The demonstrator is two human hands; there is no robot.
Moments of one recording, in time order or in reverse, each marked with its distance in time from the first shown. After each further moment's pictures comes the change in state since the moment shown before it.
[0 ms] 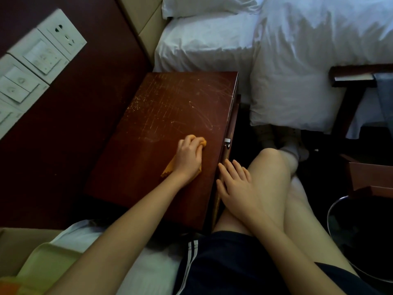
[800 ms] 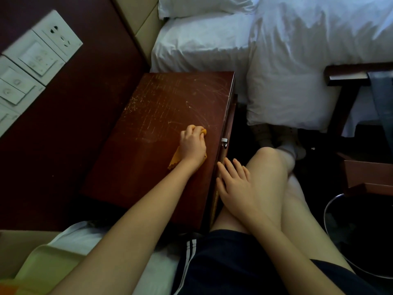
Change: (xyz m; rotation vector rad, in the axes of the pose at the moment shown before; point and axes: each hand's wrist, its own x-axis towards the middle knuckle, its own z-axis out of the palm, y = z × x) left_hand 0.032 0.024 0.012 0.014 0.035 -0.143; right_hand -0.001 0.000 -0.002 0.023 0.045 0.027
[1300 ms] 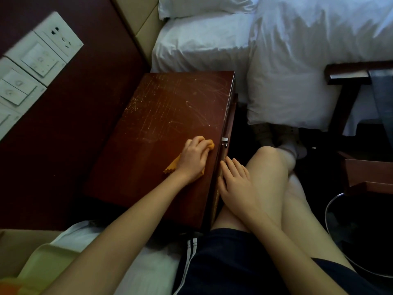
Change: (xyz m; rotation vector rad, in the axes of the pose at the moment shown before) left_hand -0.032 -0.018 -0.012 -0.043 -0.134 0.316; right_hand 0.001 0.000 0.000 0.015 0.018 0.008
